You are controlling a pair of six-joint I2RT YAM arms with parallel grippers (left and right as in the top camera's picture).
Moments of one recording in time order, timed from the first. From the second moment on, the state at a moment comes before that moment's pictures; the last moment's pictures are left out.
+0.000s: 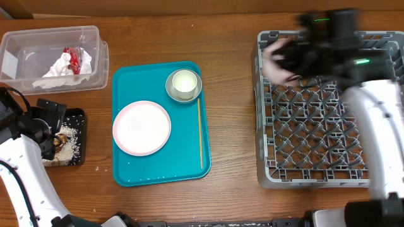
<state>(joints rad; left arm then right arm) 0.64 1.38 1.22 -0.97 0.13 -0.73 0.00 1.59 1.63 -0.95 -0.59 0.36</state>
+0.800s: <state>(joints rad) 0.64 1.38 1.22 -0.97 0.13 -0.73 -0.57 1.63 1.15 -0.89 -1.24 0.00</state>
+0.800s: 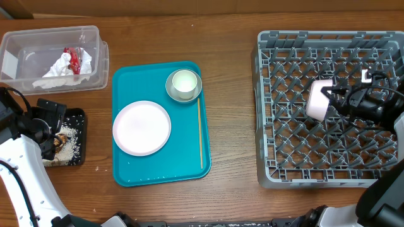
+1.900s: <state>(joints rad) 0.64 1.38 1.22 -0.97 0.13 -0.73 -0.65 1.63 1.29 -0.96 -0.93 0.20</state>
